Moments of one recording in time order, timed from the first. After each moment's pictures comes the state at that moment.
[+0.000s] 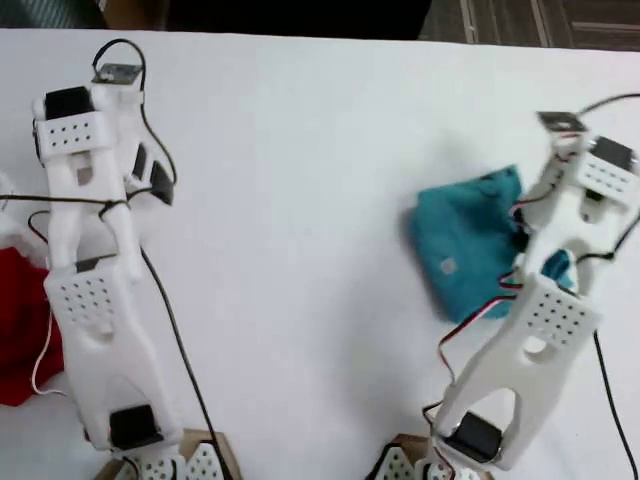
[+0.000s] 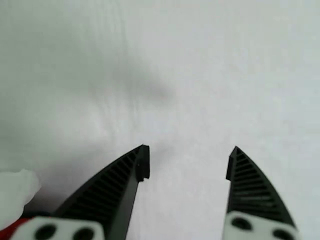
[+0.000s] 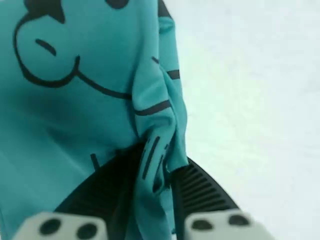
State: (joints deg) left arm -21.1 46.1 -51.8 101.2 -13.4; right arm 27.3 50.4 -47.6 93.0 33.0
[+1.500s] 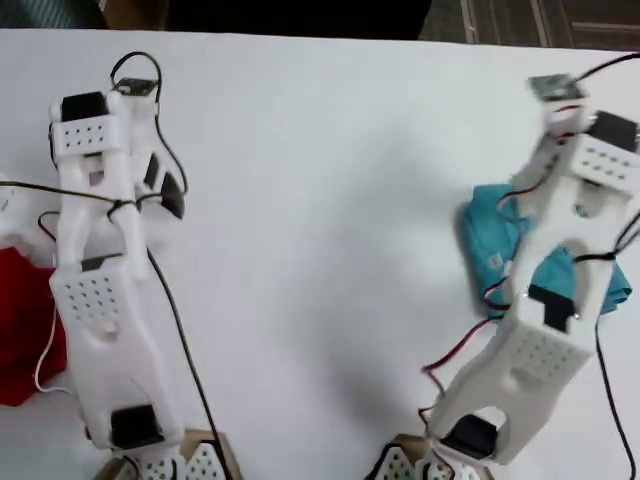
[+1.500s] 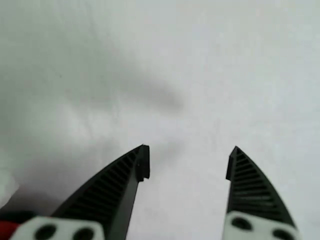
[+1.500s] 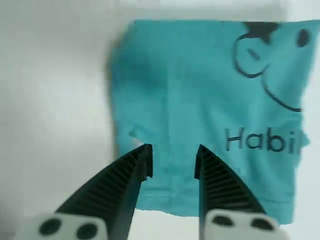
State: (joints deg) left arm -19.6 46.1 -46.9 101.2 -13.4; right arm 18.5 26.1 -29.7 97.8 33.4
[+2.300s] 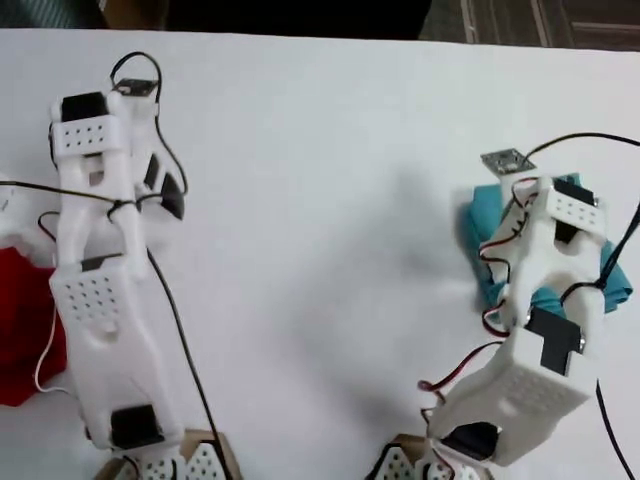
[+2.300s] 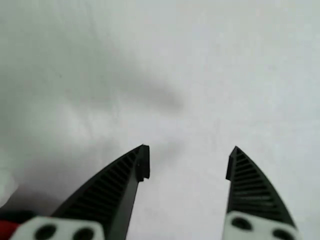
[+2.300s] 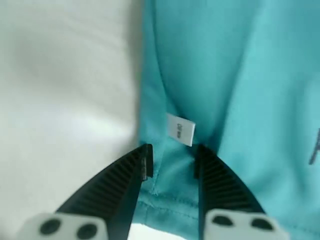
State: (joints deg) left arm -19.6 46.1 -46.7 101.2 -13.4; right arm 21.5 16.0 10.5 73.4 42.8
